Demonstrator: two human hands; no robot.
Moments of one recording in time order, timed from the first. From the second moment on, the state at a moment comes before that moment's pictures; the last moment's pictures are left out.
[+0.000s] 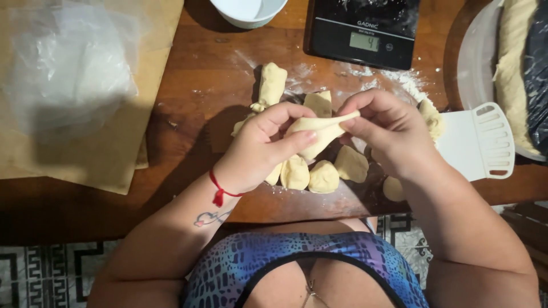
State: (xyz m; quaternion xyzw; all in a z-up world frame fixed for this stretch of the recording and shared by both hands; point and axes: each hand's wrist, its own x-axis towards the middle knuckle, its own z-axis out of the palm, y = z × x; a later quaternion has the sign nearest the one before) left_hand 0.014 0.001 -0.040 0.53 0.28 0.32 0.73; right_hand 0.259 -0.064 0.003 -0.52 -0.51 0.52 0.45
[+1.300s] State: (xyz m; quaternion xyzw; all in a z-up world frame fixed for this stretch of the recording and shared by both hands) left_hand 0.012 0.007 -0.034 0.25 0.31 0.33 0.86; right_hand 0.377 0.076 -0.012 -0.63 -0.72 0.10 0.28
